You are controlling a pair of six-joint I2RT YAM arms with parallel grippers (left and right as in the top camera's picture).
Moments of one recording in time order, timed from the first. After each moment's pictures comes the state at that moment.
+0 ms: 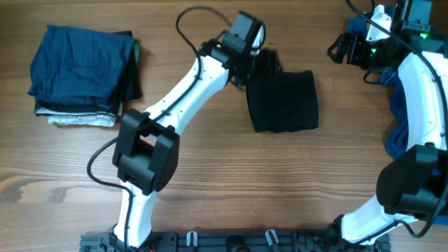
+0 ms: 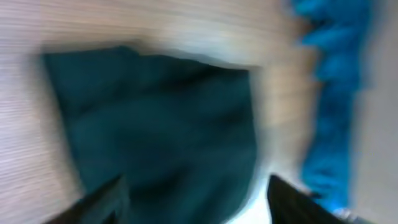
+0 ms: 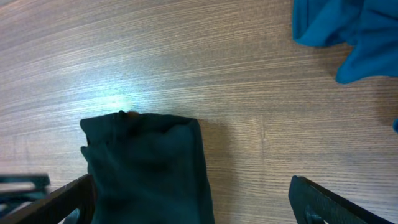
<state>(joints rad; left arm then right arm) -0.58 2.16 1.85 -0.73 0.35 -0.69 -0.19 1.82 1.65 -0.93 -0.31 0.03</state>
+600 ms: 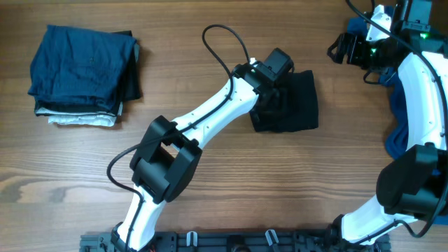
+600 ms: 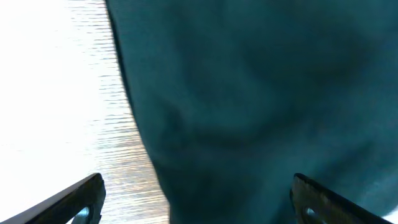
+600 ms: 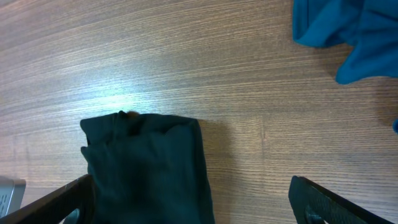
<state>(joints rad) -0.76 2.18 1.80 -0.88 -0.02 -0.68 -0.19 1.82 1.65 -0.93 -0.31 0.03</state>
